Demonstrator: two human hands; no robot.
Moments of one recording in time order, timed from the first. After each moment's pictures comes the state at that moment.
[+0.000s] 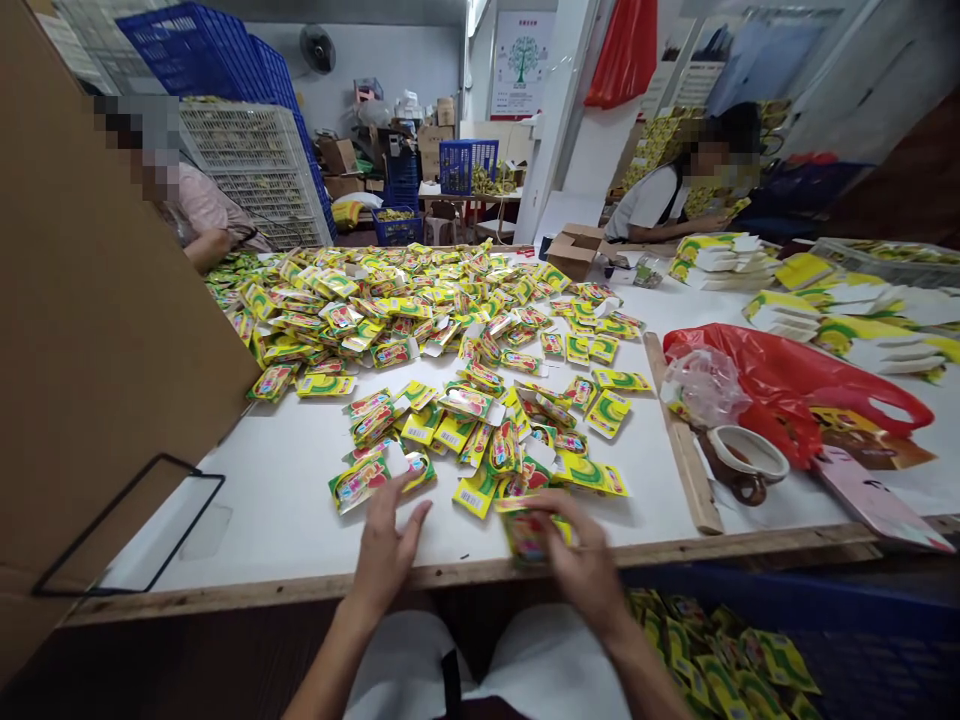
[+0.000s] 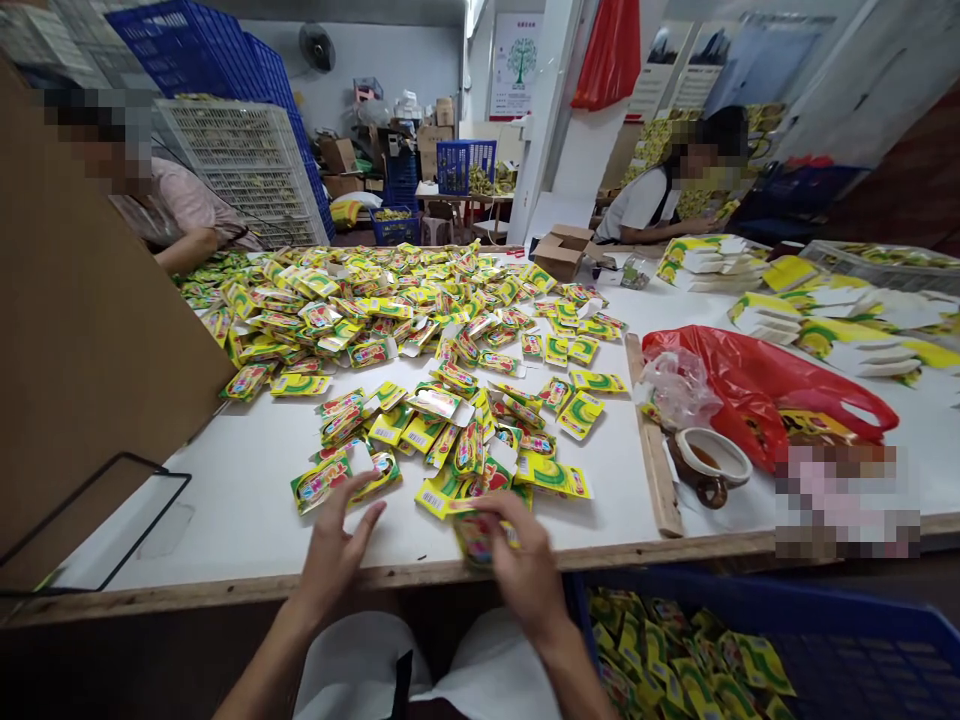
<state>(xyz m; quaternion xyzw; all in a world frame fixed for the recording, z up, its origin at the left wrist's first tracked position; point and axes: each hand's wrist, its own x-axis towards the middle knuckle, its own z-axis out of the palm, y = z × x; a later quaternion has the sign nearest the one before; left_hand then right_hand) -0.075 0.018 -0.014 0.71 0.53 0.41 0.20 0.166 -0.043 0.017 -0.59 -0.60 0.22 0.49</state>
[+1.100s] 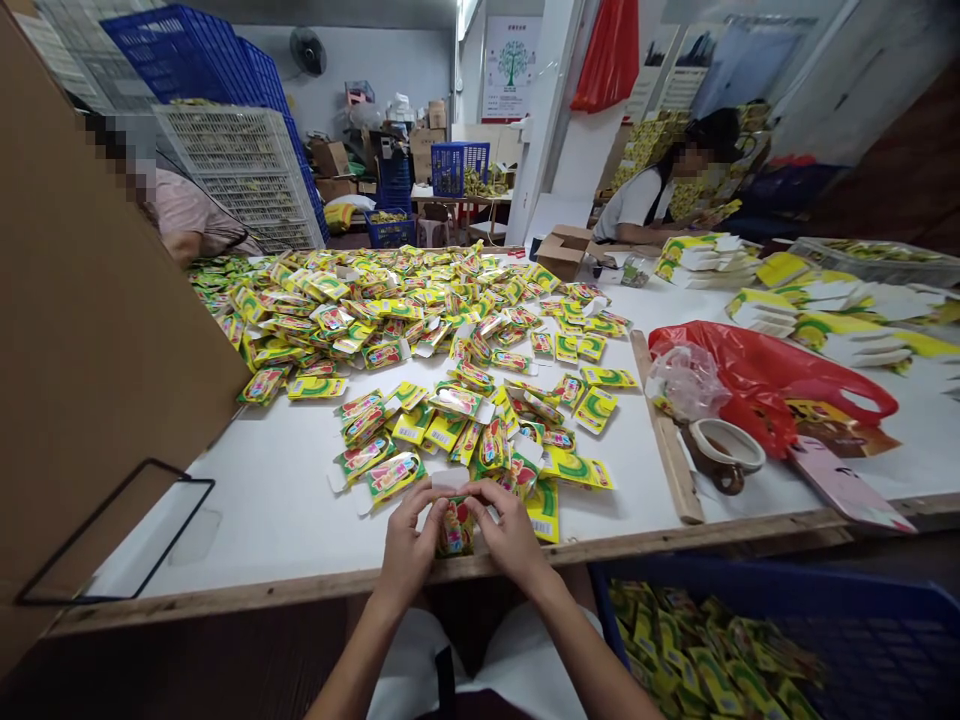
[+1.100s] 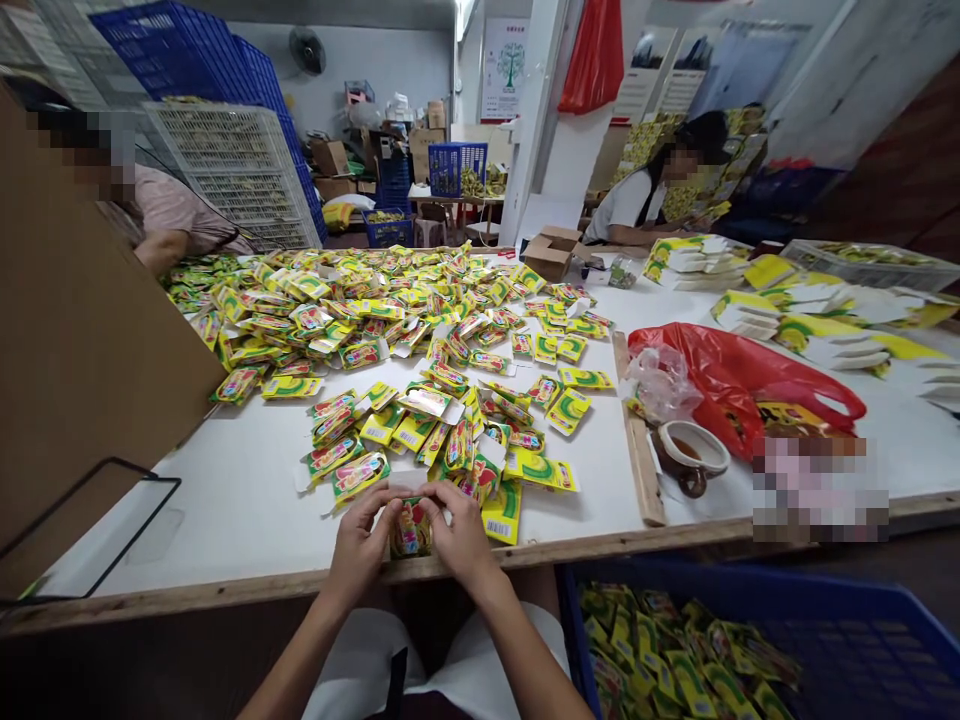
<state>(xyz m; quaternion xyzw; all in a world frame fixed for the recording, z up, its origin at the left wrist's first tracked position) -0.035 0.007 -0.017 0.66 0.45 0.46 0.39 0.120 -0.005 -0.010 -0.50 -0.63 0.33 0.50</state>
